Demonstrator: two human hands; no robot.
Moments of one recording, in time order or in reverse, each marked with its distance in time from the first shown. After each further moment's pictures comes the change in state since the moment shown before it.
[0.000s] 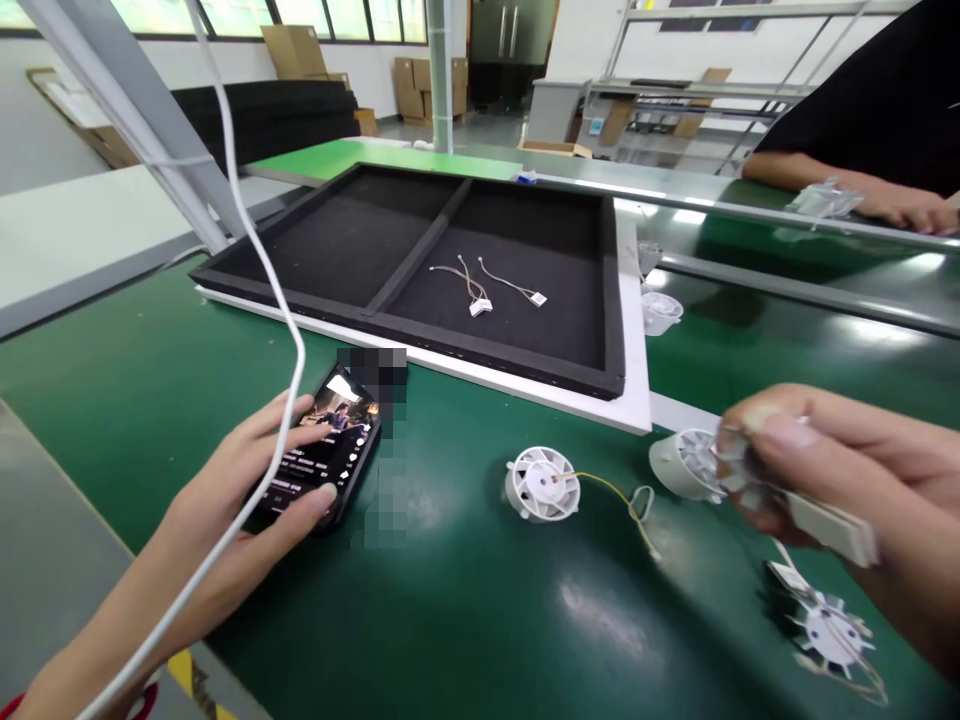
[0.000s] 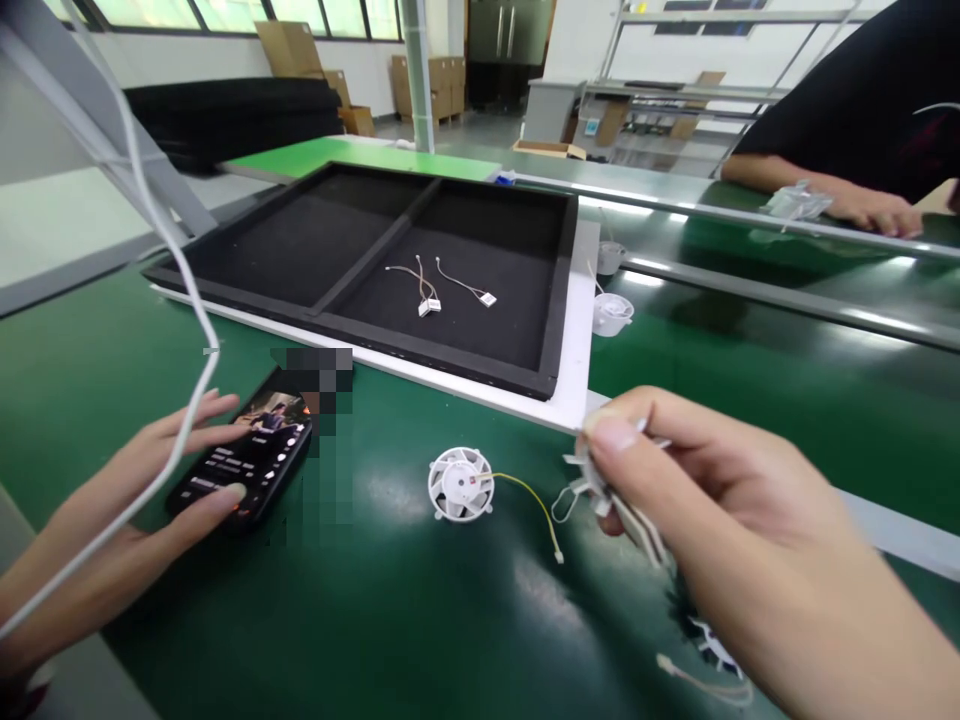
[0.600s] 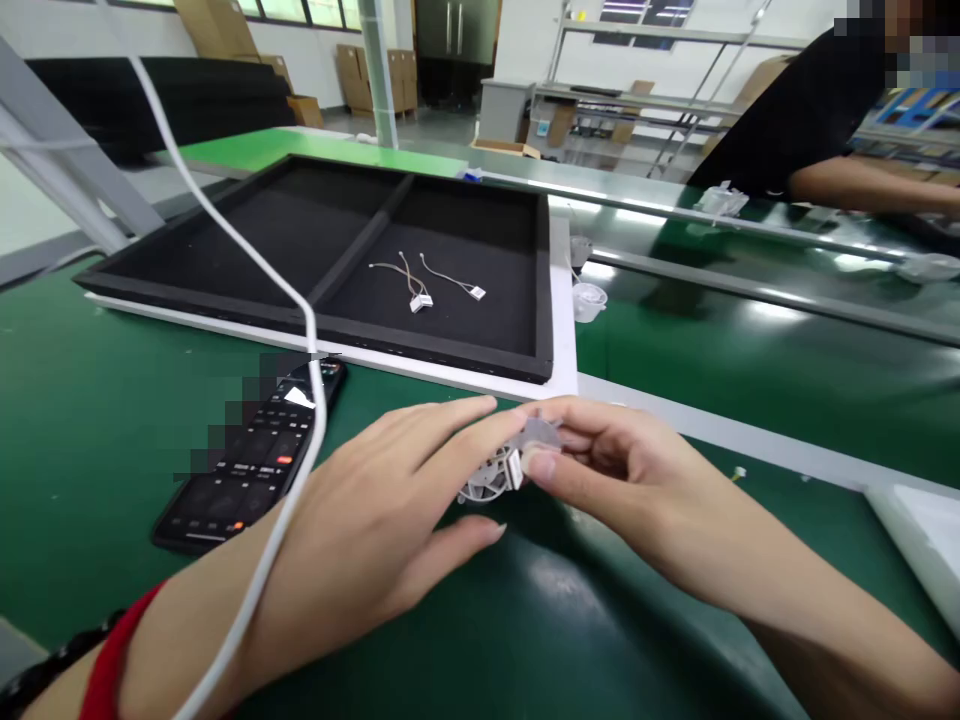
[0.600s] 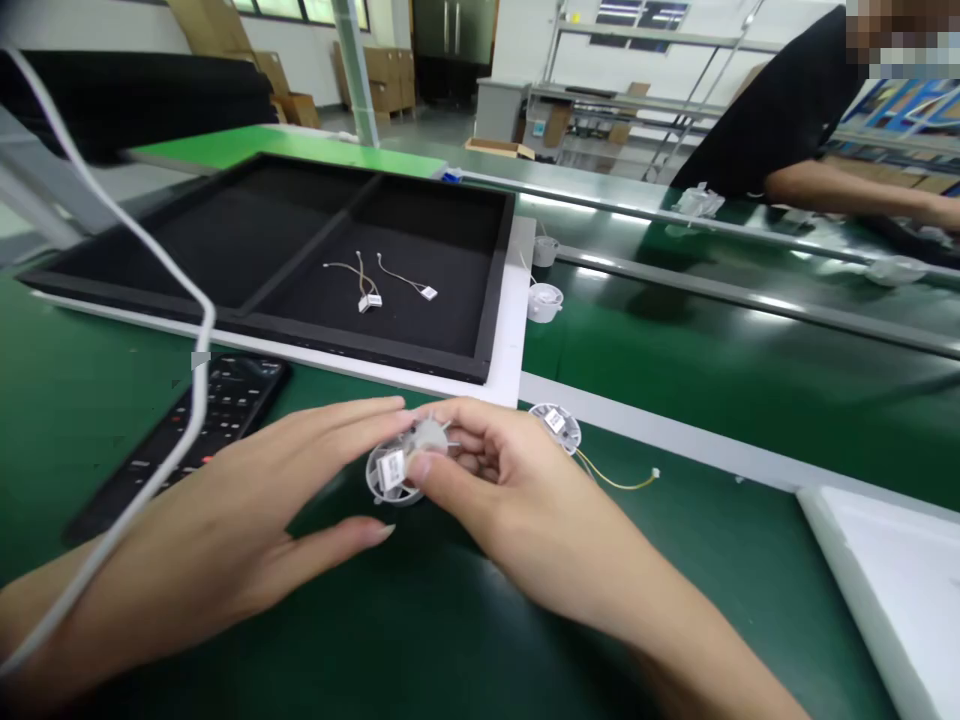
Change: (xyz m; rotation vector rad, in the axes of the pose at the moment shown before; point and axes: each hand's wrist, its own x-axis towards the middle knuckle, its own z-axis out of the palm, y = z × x) left_hand 0.069 0.144 0.028 -0.099 -0.116 0.694; right_hand 0.000 -0.003 0.025 0.331 -0.547 0.039
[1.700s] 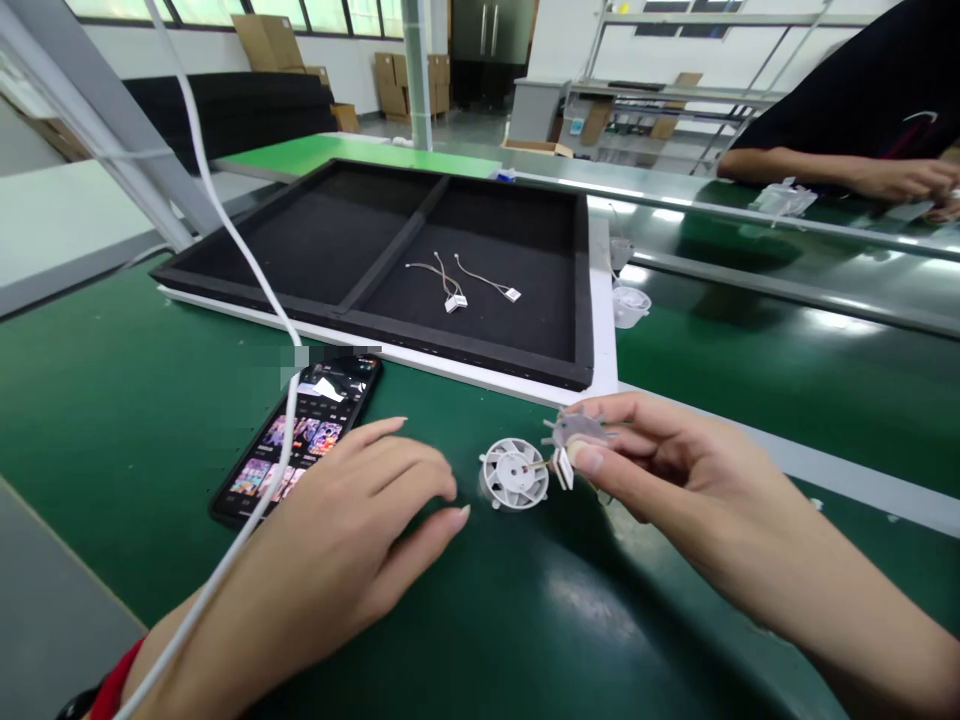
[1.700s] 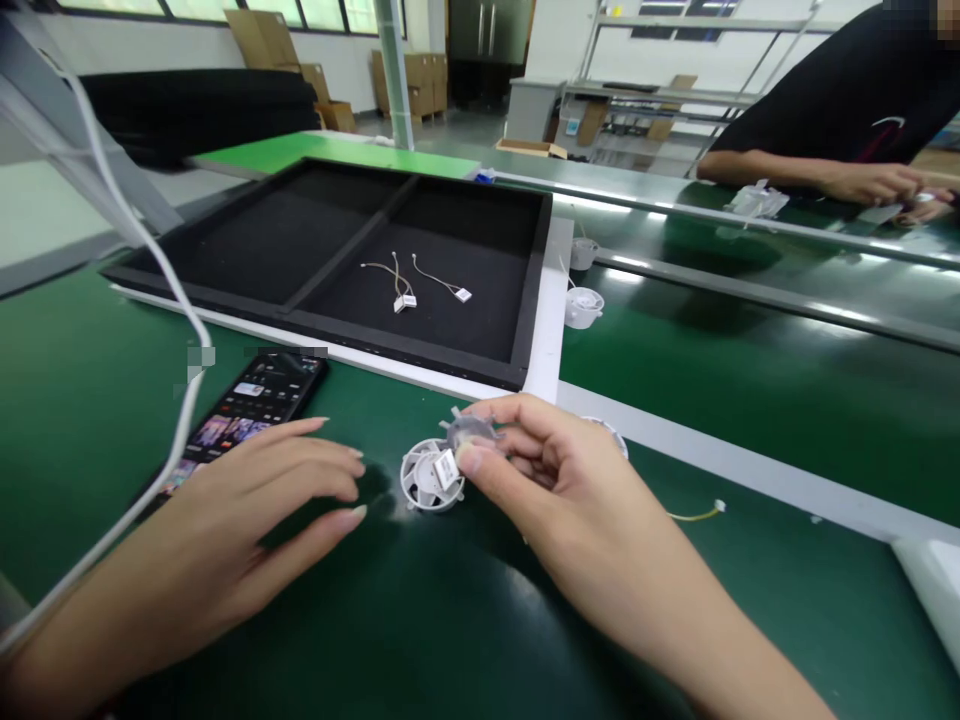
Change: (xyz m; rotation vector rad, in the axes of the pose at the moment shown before) left_hand -0.039 -0.006 -0.002 0.063 0.023 -0.100; right_hand 0.004 -0.002 0.004 -0.141 0.178 -0.019
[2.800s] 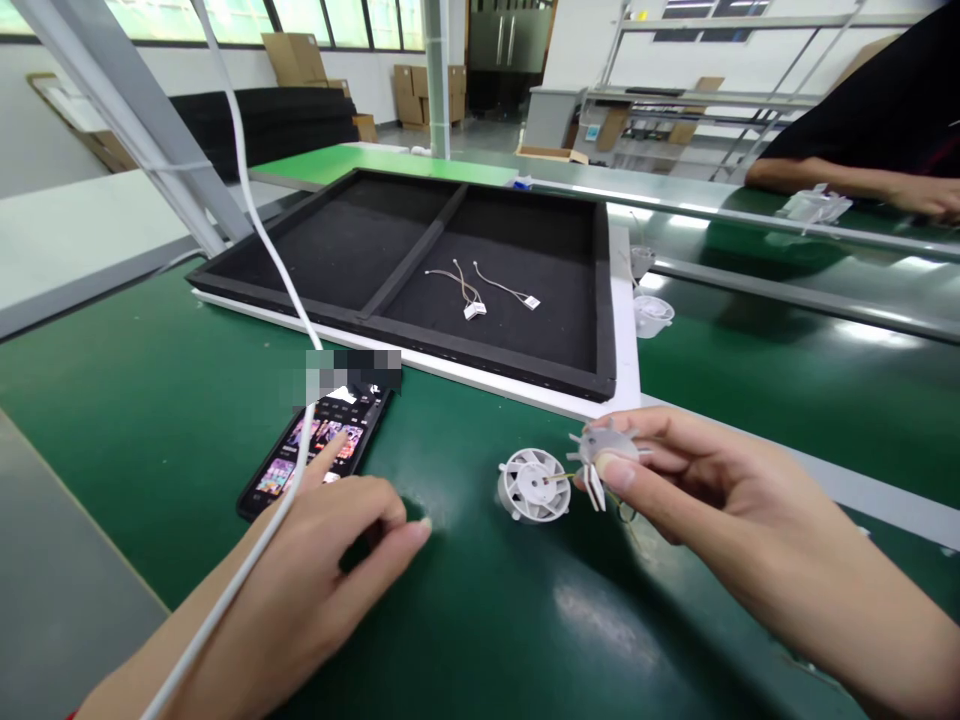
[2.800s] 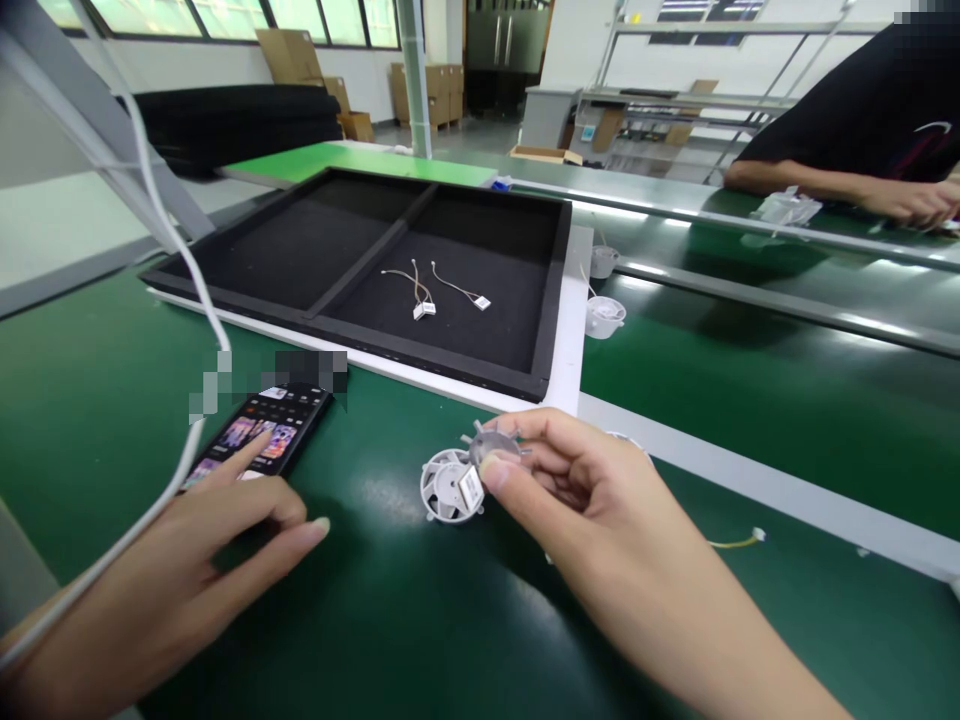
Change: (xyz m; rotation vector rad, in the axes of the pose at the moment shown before) left_hand -0.042 -0.010 -0.009 -0.114 -0.122 -0.310; right_hand 0.002 0.004 0.003 -0.013 0.050 0.004
